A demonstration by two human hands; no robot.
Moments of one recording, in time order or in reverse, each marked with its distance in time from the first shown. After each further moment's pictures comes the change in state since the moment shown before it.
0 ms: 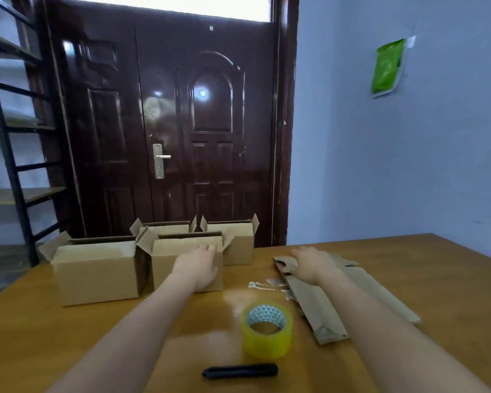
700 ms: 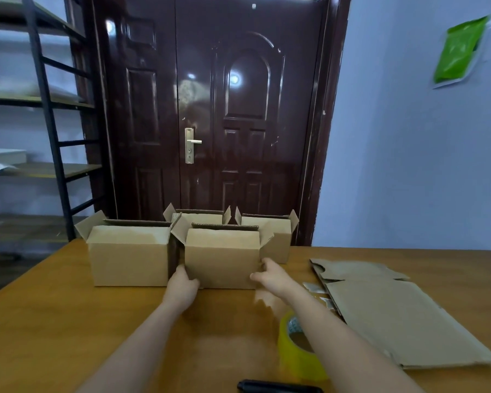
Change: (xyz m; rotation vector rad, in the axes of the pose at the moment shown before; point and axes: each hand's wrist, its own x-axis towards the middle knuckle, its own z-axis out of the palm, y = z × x) left_hand -0.016 -0.091 0.093 -0.935 0.035 -0.635; right_hand 0.048 -0.144 0.049 0.998 -0.213 -0.002
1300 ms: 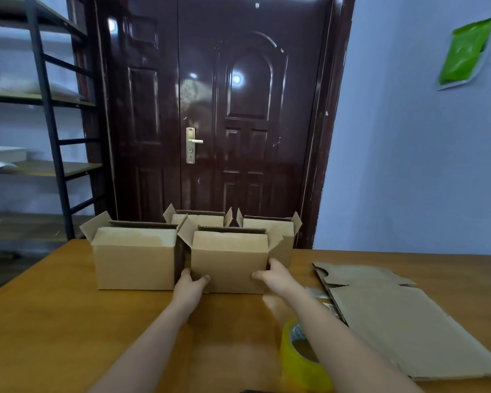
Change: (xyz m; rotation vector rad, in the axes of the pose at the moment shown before) left_hand 0.001 0.005 0.011 -0.286 -0.067 -0.071; right_hand 0.013 0.002 0.000 0.137 0.060 0.034
